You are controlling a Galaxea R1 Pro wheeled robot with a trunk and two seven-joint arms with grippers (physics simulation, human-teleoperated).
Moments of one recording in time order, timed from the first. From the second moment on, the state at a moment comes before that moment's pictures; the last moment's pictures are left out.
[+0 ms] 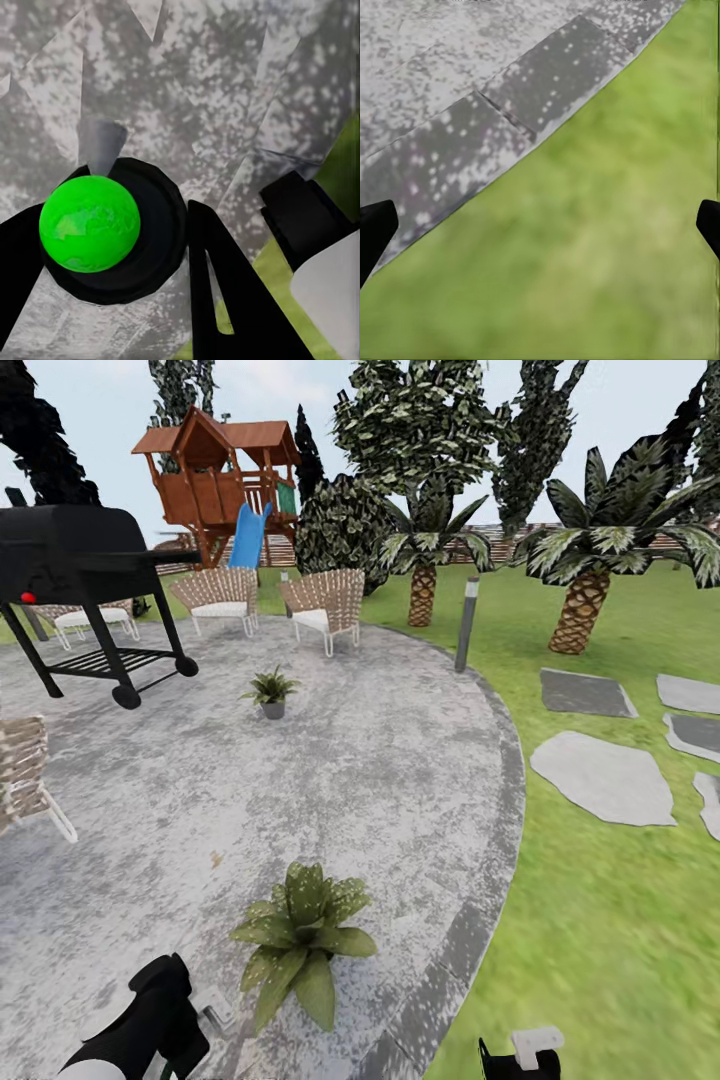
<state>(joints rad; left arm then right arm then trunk) -0.46 0.07 0.14 -0.72 -1.17 0.68 -0.98 -0.42 -0.05 0.04 -0.03 0.08 -0.54 -0.07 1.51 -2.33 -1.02</state>
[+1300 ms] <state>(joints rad) -0.49 0.07 0.13 -0.73 -1.18 0.68 -1.03 -0.42 -0.05 0.04 -0.03 0.08 -0.54 -0.07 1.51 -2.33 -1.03</state>
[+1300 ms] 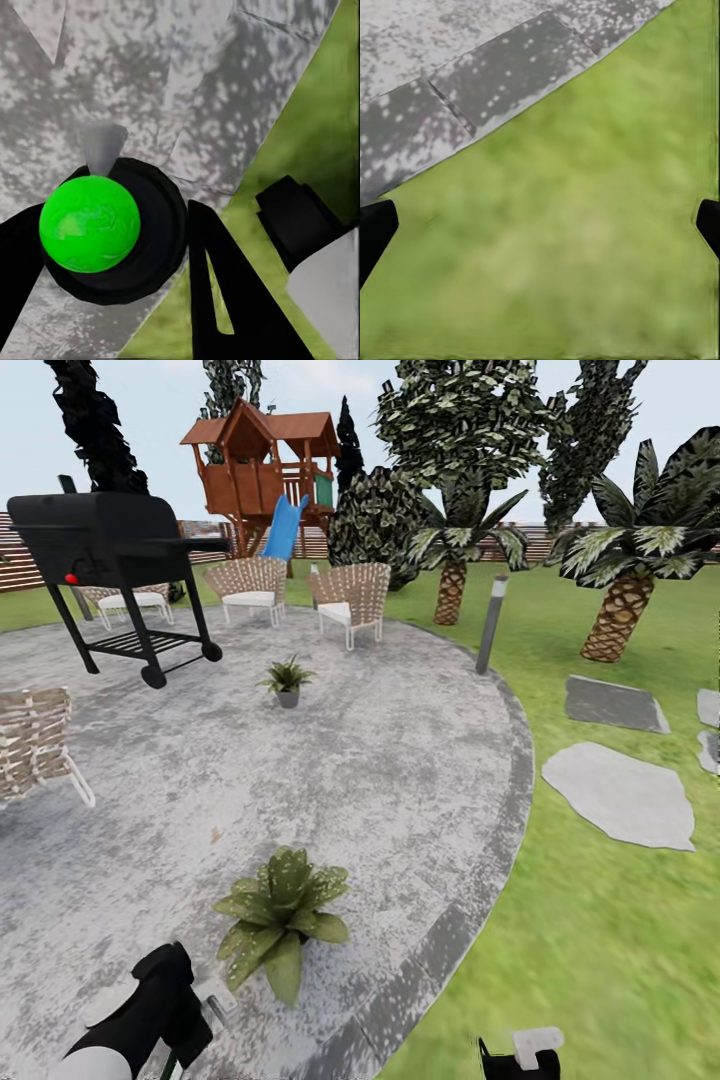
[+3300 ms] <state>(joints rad) -0.90 0.03 -0.01 -0.73 -1.66 0.71 -1.56 -0.42 -0.06 0.04 -0.03 0.08 -0.54 -0.07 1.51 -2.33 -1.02</state>
